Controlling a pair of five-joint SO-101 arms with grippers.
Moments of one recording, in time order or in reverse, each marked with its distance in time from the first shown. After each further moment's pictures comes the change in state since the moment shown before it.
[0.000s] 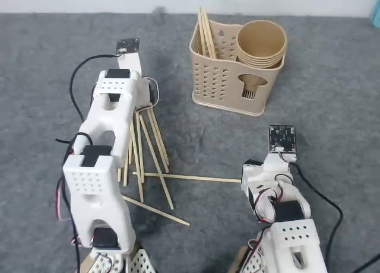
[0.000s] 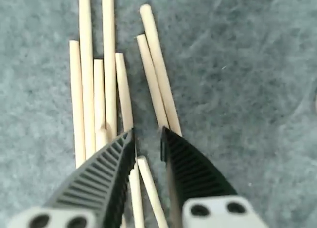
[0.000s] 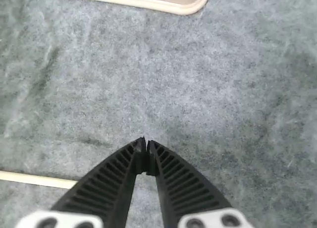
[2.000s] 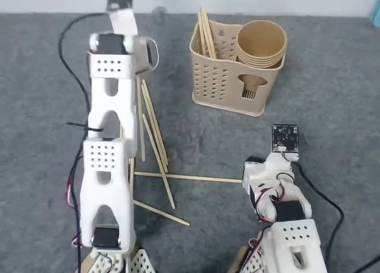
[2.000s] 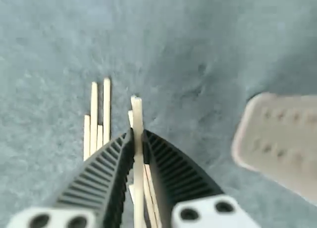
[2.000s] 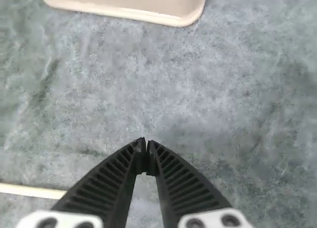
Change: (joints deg) left arm 1.0 21.3 -70.6 34.5 3.6; right arm 1.5 0.0 0.0 -2.2 0.0
